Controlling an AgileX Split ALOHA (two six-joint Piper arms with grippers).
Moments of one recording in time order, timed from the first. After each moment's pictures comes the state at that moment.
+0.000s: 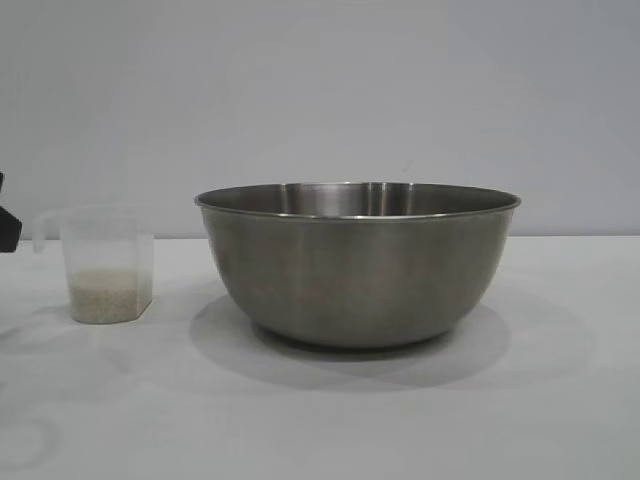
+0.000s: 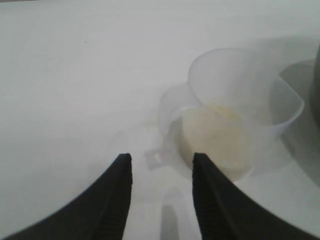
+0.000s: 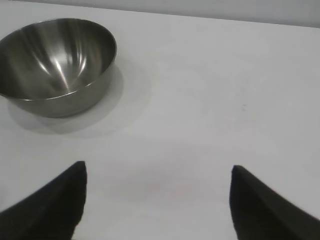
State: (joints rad) left arm -0.23 1.91 -0.30 0.05 -1.14 -0.10; right arm 0.21 -0.02 -0.49 0.06 1.14 -0.03
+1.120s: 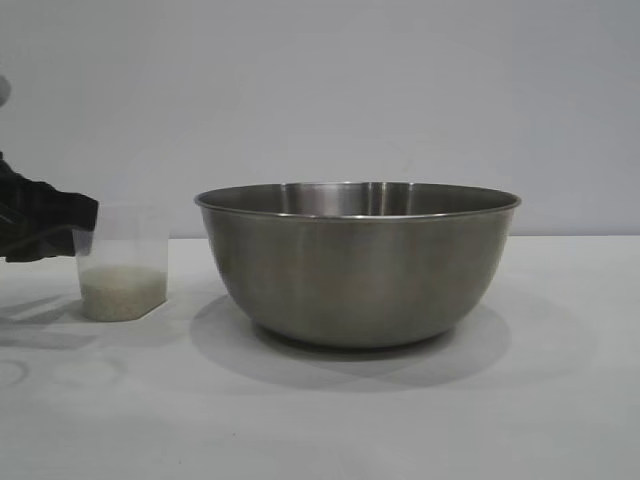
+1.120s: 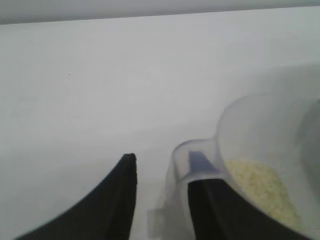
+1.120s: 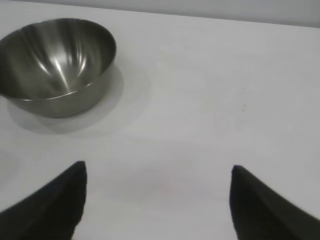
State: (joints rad) left arm -0.23 2.09 -0.57 0.10 -1.14 -0.10; right arm 0.21 -0.02 -0.49 0.06 1.14 -0.03
